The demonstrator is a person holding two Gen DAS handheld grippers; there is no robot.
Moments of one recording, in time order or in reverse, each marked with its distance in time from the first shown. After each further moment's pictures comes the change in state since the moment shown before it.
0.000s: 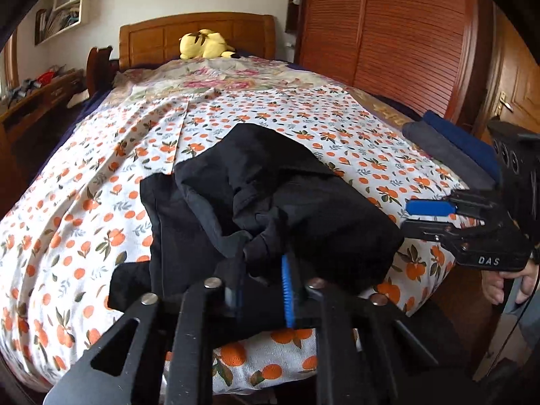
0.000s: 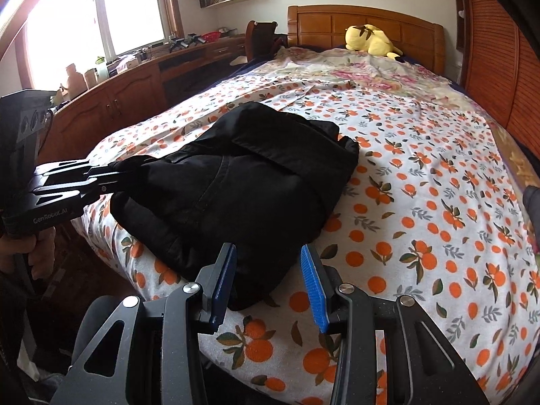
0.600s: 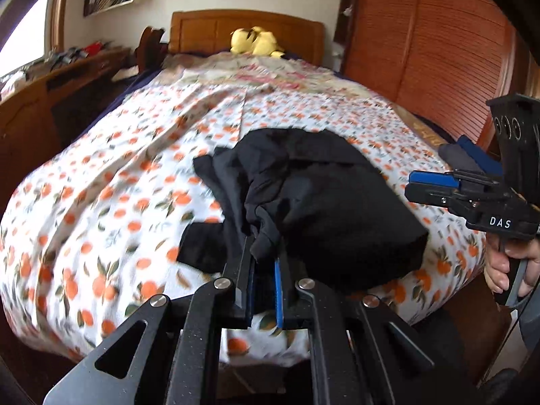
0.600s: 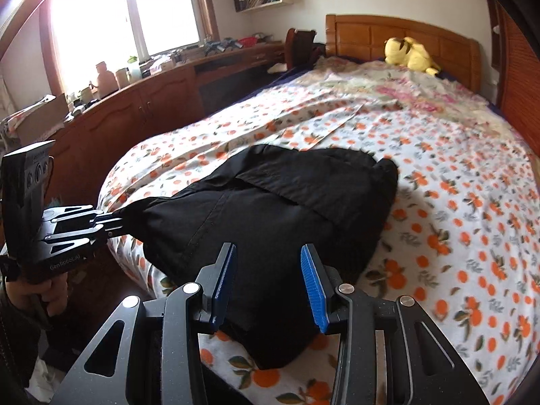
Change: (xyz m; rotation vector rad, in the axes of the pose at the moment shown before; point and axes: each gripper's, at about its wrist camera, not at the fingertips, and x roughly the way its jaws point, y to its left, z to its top) left arm -0.028 0.064 -0.047 -0.179 0.000 0.107; right arm 0.038 0.045 0.041 -0.062 -0.012 0.134
